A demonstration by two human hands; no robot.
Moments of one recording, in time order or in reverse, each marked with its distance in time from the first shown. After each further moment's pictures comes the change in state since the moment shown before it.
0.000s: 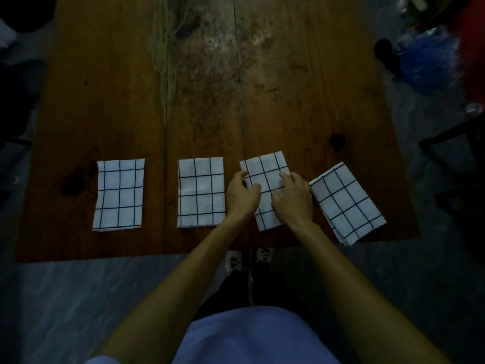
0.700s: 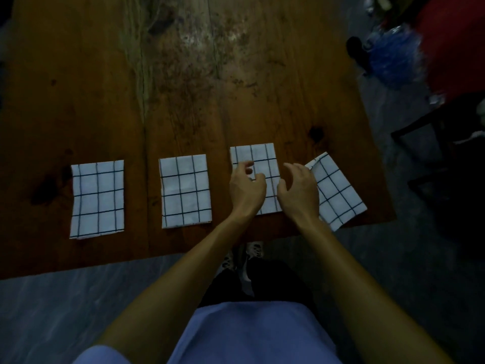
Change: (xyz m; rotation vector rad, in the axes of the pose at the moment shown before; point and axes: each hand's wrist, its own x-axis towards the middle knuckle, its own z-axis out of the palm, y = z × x) left_hand -0.017 0.021 0.026 0.023 -0.027 0.163; right_hand -0.011 0.025 -0.023 0.111 0.222 0.028
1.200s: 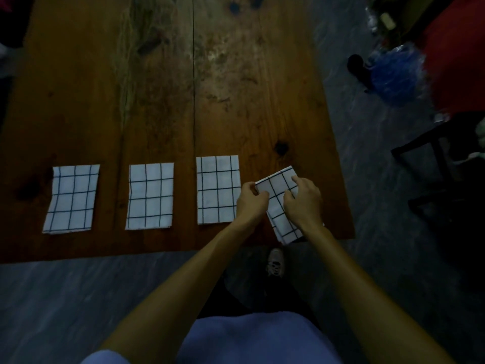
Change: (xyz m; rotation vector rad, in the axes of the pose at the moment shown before) left_hand -0.030 0.041 0.108 -0.064 -0.102 -0.317; right_hand 0.041 0.102 -0.066 0.039 -0.140 0.050
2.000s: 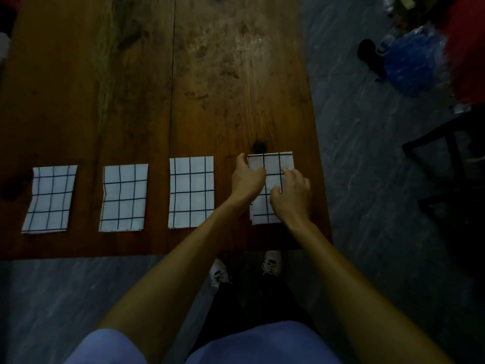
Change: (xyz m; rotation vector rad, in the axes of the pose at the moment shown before) left_hand 0.033 0.056 0.060 0.087 0.062 0.117; right_hand 0.041 0.029 -0.017 -0.040 -0.026 -0.047
